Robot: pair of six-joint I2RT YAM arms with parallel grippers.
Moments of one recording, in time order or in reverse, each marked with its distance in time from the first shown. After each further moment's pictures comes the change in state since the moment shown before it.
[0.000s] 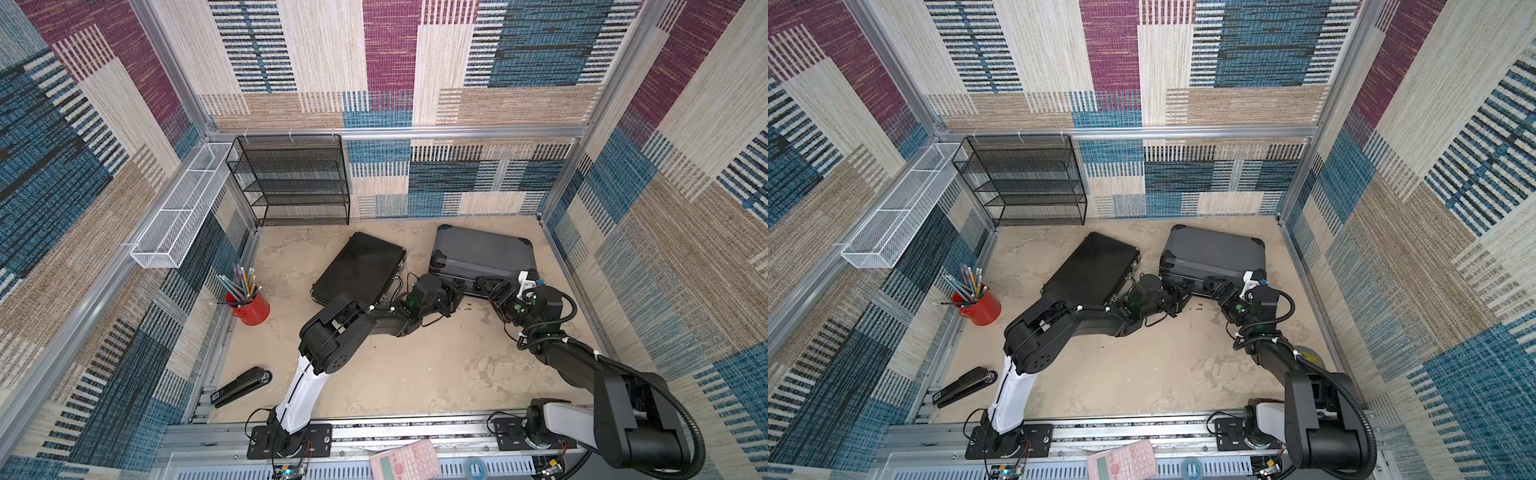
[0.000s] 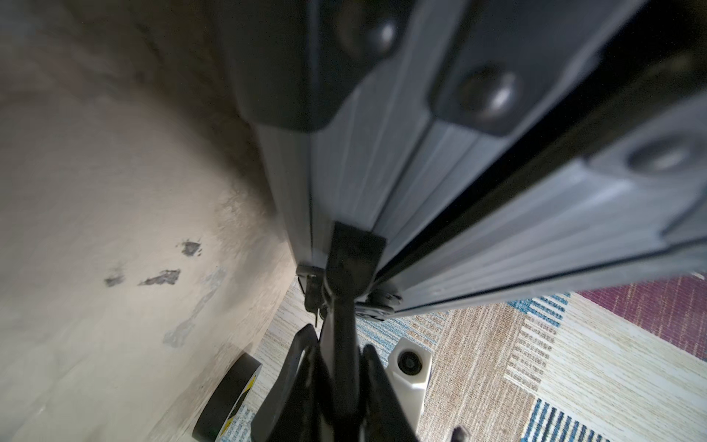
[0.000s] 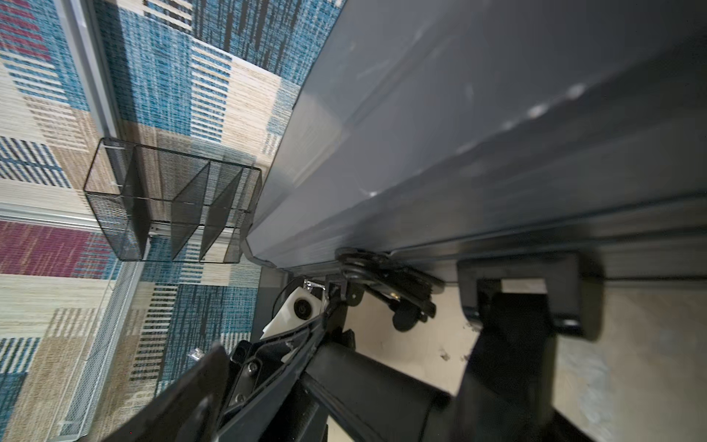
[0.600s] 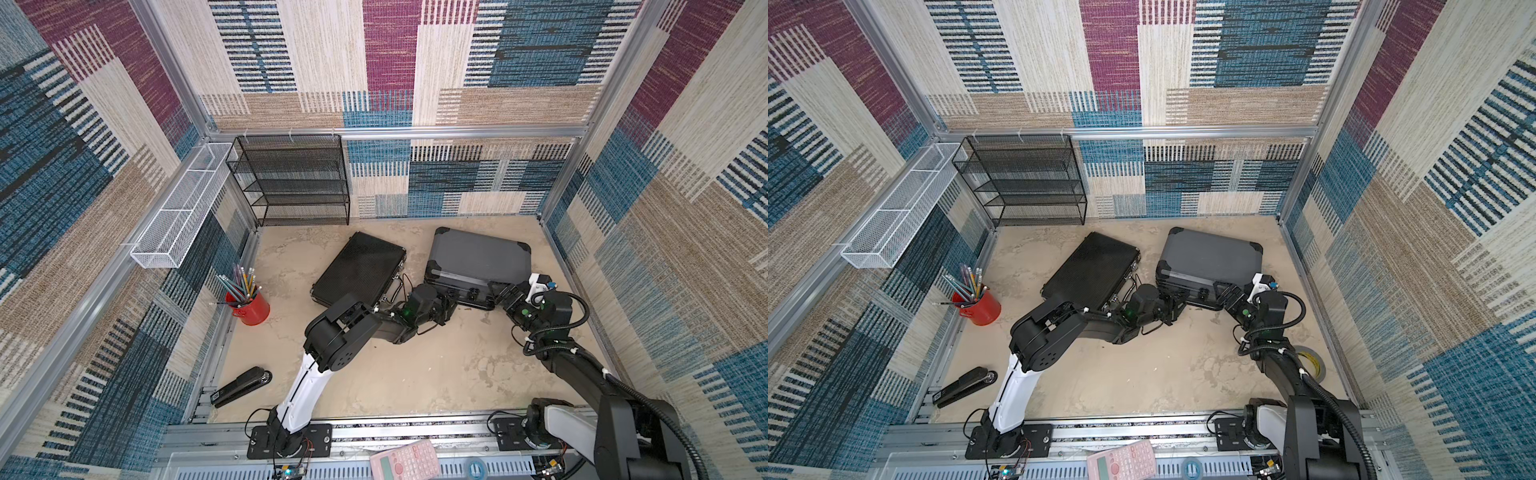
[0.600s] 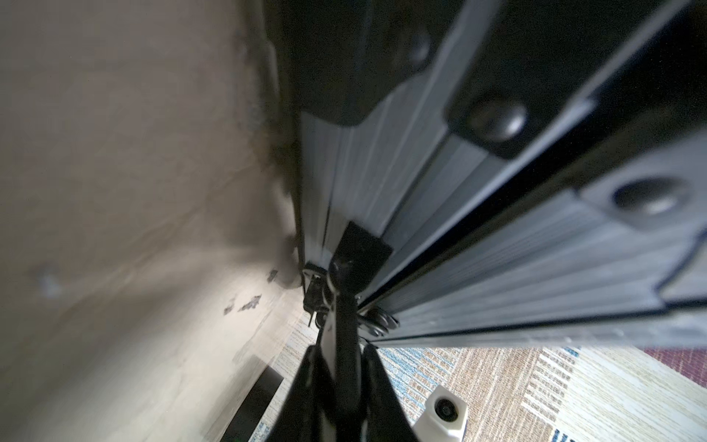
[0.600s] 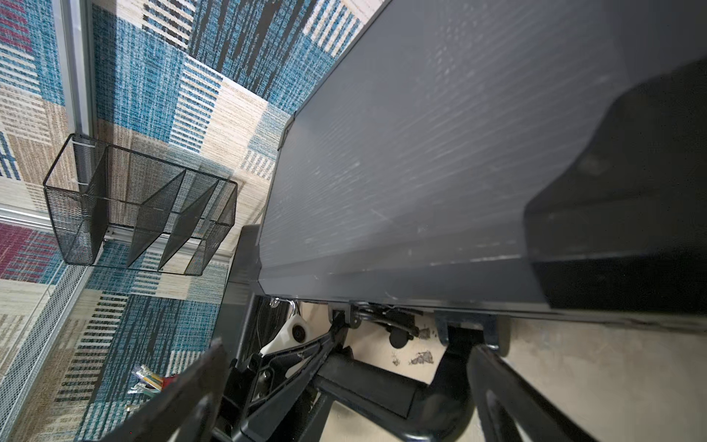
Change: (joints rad) left arm 0.002 0.046 -0.078 0.095 -0.021 -0.027; right arm -0.053 -0.114 -0.033 -0.069 0.056 -0.142
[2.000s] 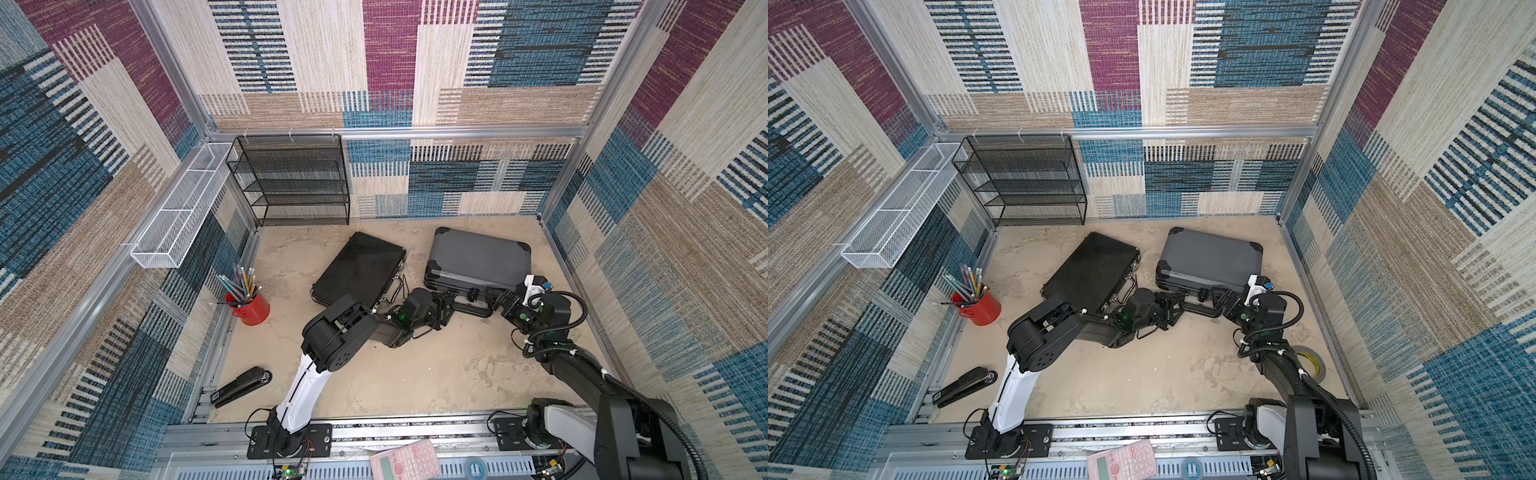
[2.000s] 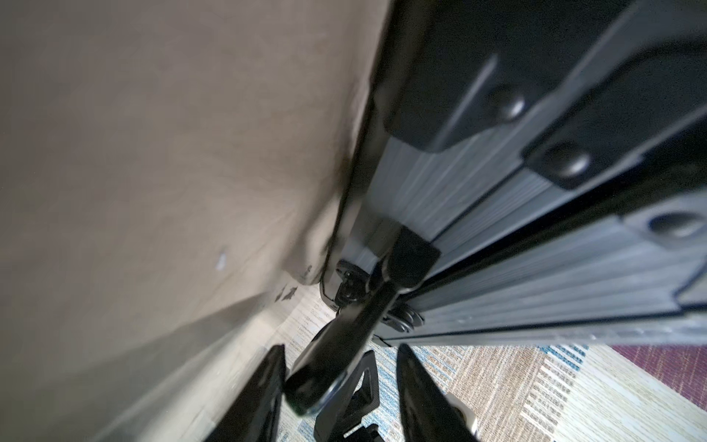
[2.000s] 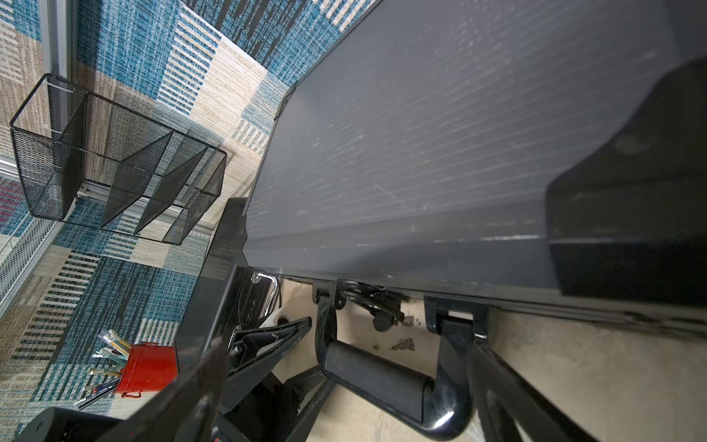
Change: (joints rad) left arm 0.002 -0.027 -0.069 -0.005 0.022 -0.035; right arm 0.000 0.006 -0.022 -0.005 -0.034 -0.121
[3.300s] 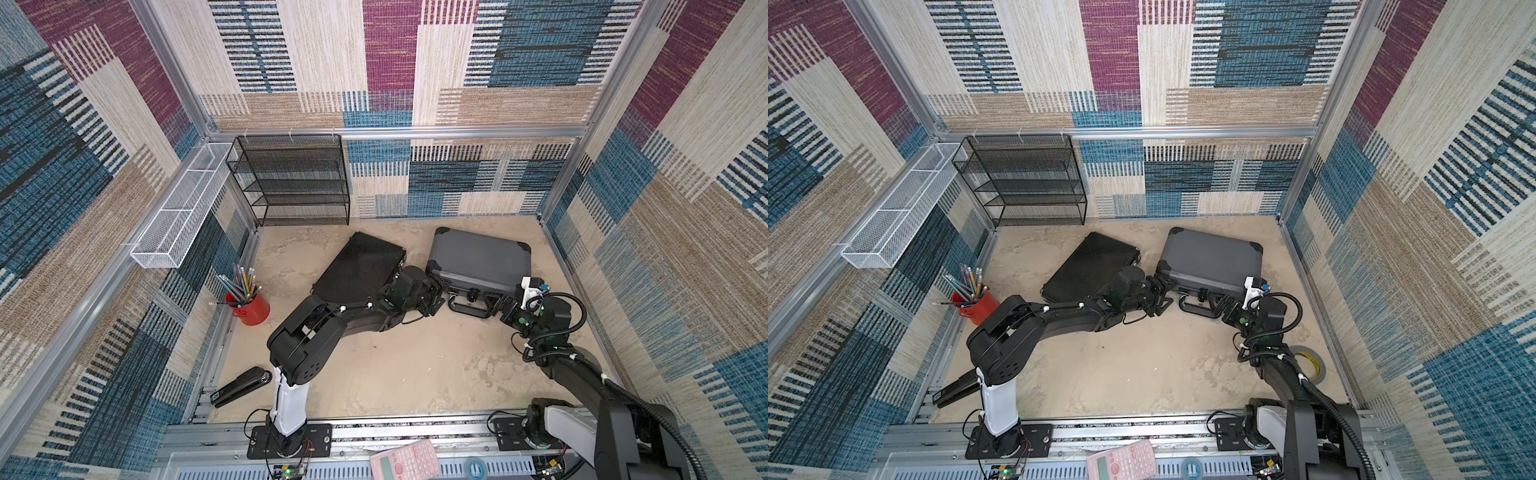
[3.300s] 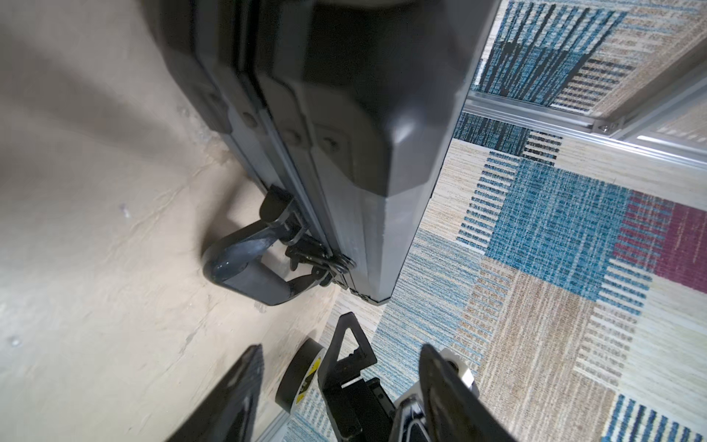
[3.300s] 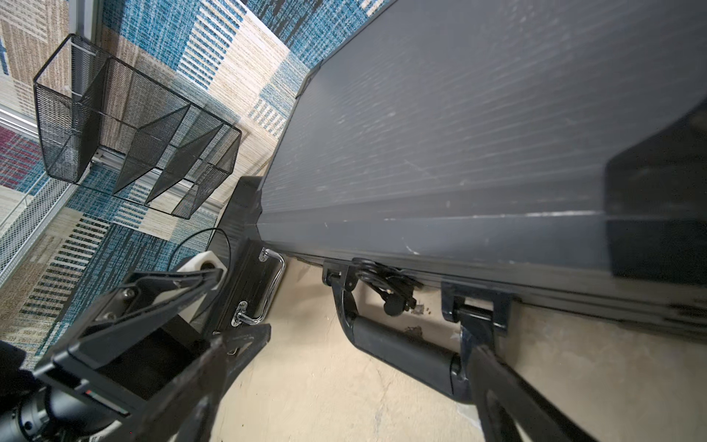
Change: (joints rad) left arm 0.071 -0.255 0.051 -0.403 0.078 0.354; right arm 0.000 -0.027 -0.040 0.039 -0.063 -0.068
